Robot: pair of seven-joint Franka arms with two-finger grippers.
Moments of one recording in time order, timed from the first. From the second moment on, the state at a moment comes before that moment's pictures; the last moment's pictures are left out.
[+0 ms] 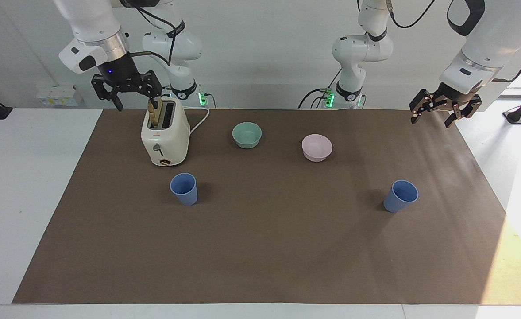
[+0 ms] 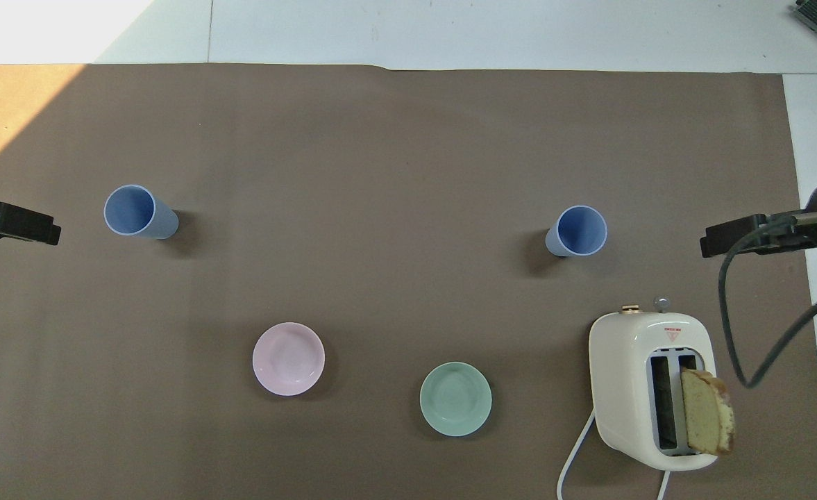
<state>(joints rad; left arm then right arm) -0.03 -0.01 0.01 -1.58 -0.02 1.56 0.16 -0.10 -0.04 0.16 -1.54 0.03 1.50 0.01</state>
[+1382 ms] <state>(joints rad) -0.01 0.02 0.02 -1.82 -0.05 1.93 0.18 -0.10 -0.04 0.16 -1.54 0.03 1.50 0.01</state>
